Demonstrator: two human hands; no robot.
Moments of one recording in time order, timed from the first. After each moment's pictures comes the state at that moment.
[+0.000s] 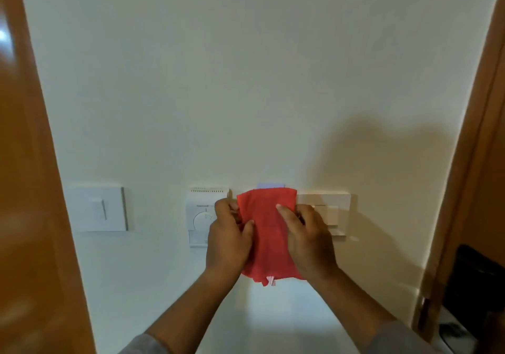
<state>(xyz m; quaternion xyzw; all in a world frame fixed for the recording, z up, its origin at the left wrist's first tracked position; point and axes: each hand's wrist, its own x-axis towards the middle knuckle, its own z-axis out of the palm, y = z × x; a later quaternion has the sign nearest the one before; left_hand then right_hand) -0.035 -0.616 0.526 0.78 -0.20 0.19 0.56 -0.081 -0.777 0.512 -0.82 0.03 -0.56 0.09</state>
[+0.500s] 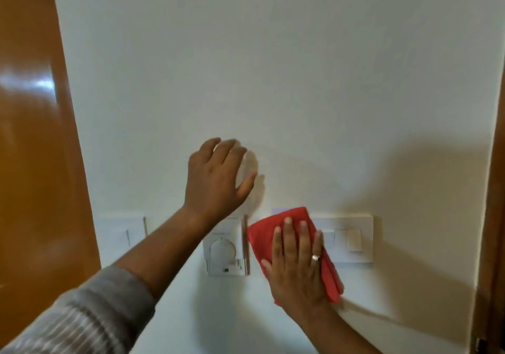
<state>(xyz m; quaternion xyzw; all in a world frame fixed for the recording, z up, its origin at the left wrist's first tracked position) 0.008 -0.574 0.669 0.73 -0.32 0.59 0.12 -0.039 -0.738 0.483 -0.83 0.06 -0.53 -0.17</state>
